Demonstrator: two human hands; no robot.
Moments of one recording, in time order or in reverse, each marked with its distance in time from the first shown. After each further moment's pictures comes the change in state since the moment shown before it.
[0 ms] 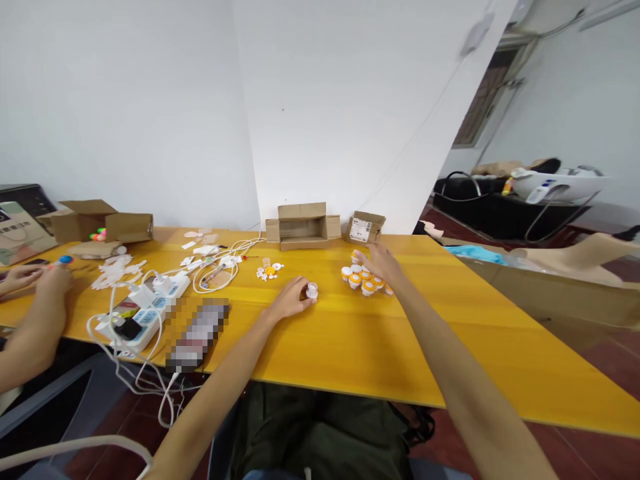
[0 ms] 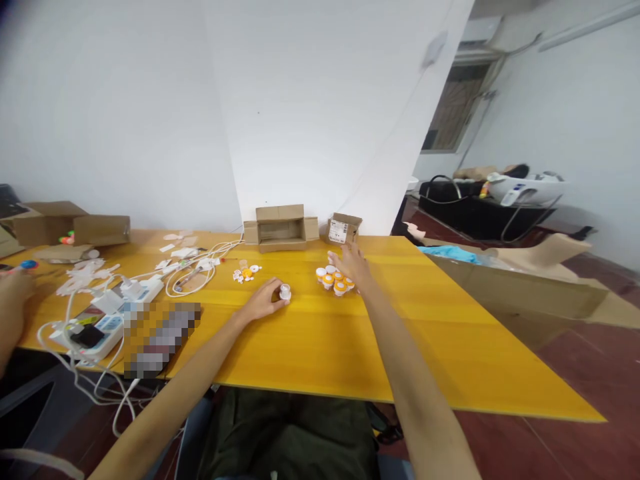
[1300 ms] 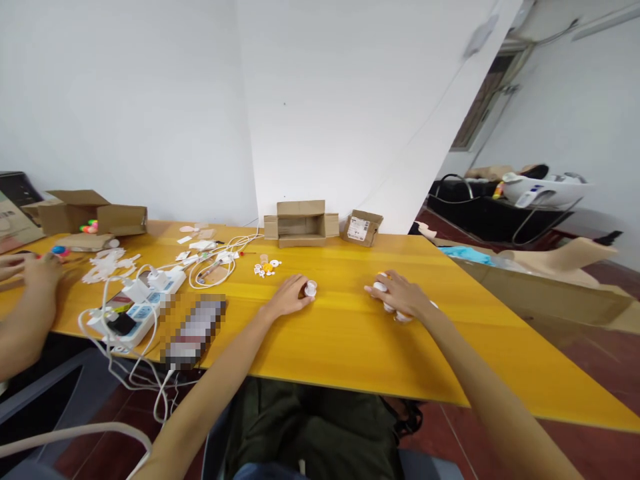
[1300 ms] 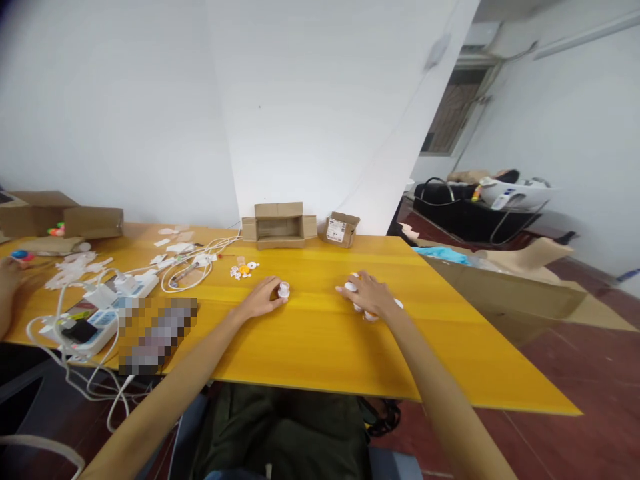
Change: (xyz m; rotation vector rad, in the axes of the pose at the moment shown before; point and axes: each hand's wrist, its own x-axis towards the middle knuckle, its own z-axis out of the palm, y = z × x) left_hand 0.001 0.004 0.003 0.079 -0.016 0.003; right_hand -0.075 -0.002 -0.073 -0.395 -0.500 -0.052
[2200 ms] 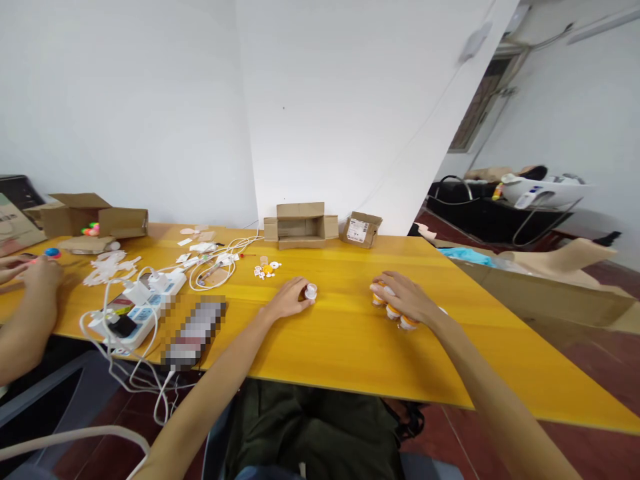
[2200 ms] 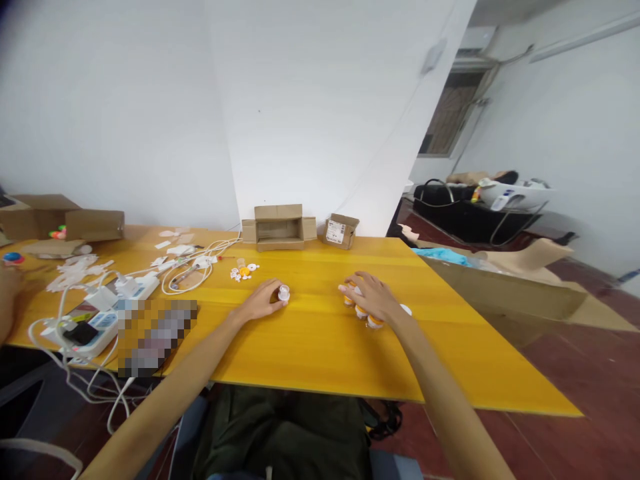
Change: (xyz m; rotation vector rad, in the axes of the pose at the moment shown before) left_hand -0.001 0.001 -0.002 -0.071 -0.015 -0.002; right_hand -0.009 0.010 0.002 0.211 0.143 -0.115
